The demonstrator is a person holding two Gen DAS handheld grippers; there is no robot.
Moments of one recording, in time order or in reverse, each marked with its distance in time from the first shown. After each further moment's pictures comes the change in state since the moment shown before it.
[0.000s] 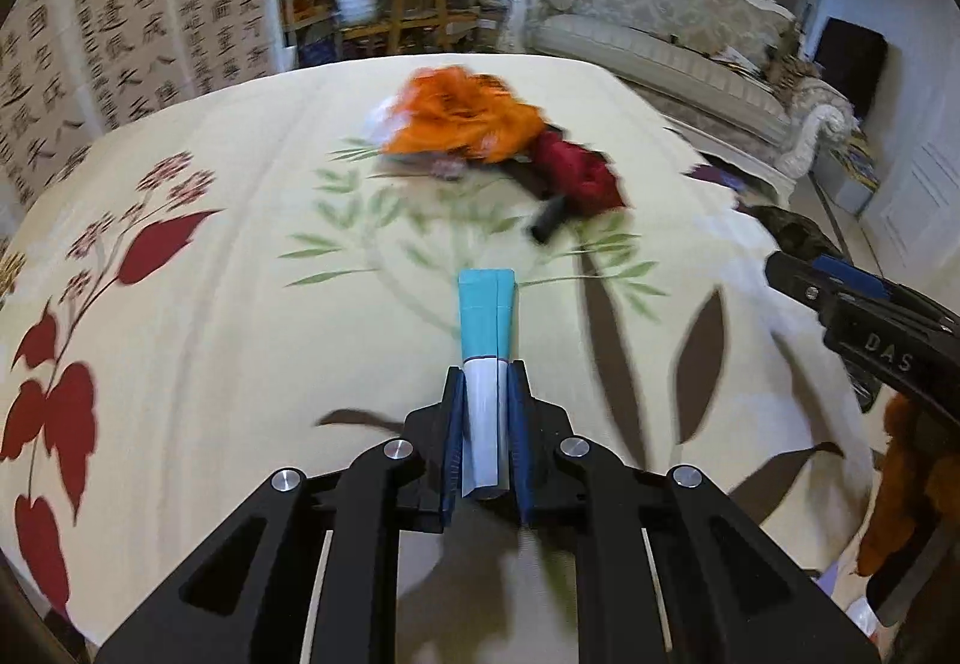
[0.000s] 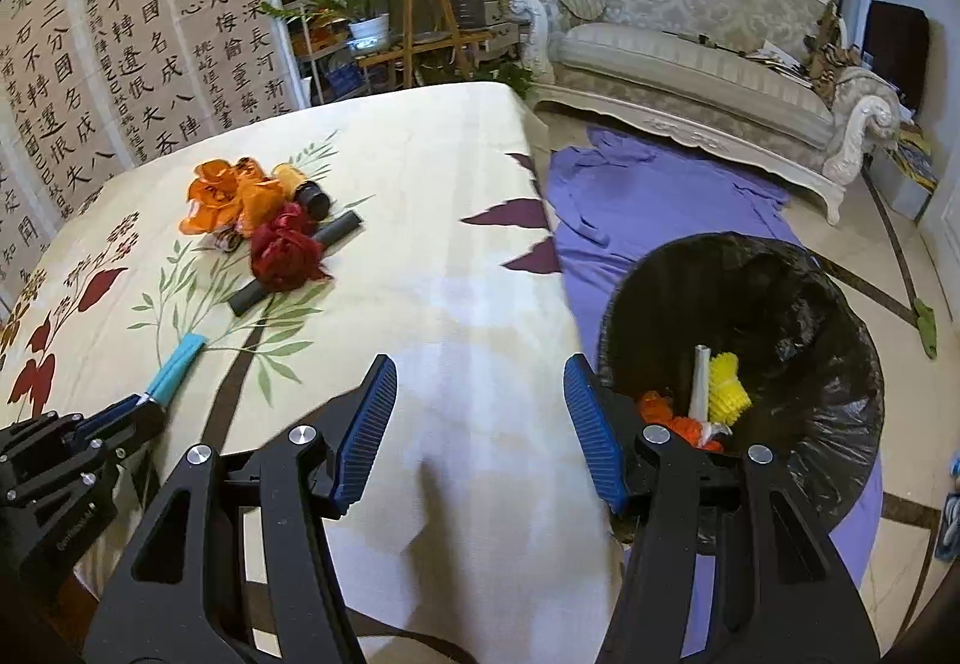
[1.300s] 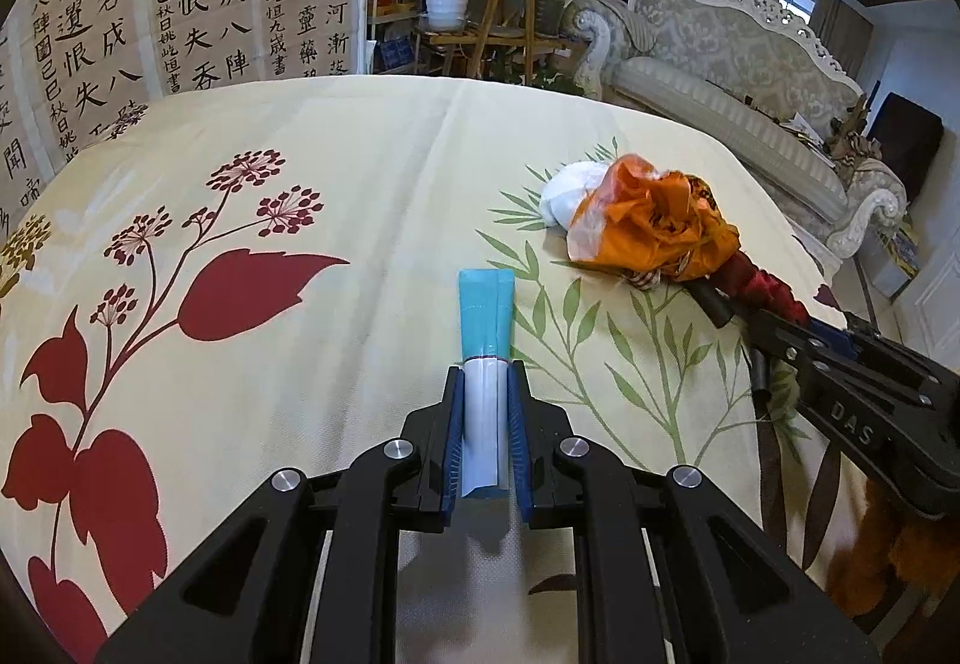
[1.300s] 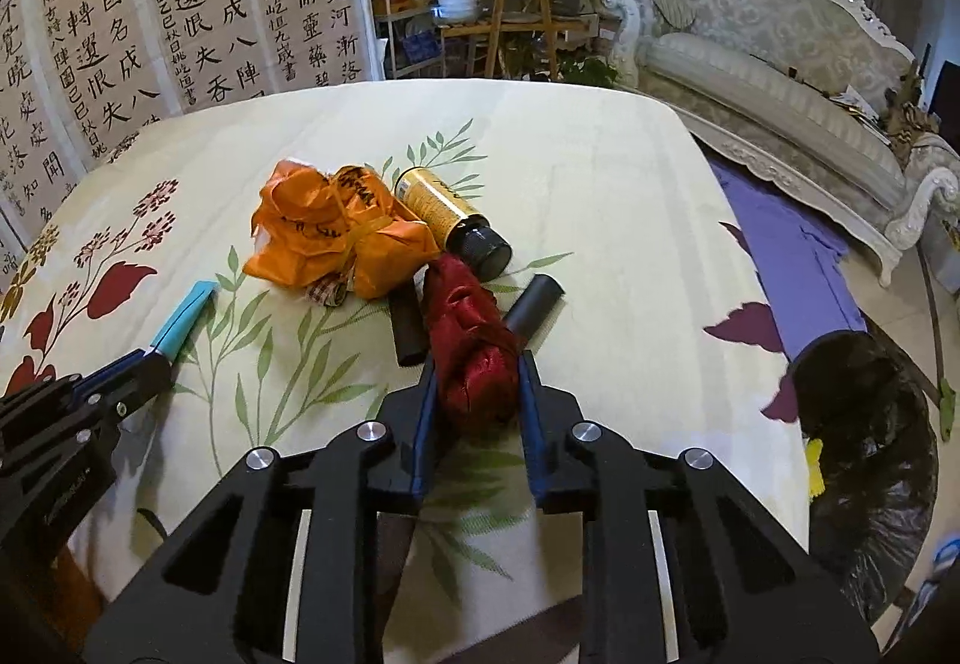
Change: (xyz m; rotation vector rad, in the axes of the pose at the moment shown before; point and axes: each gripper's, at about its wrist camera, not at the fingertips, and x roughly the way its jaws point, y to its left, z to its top) left arm 0.020 0.070 0.037 -0.158 -0.056 0.056; right arm 0.059 0.091 0.041 -0.150 0.046 0.079
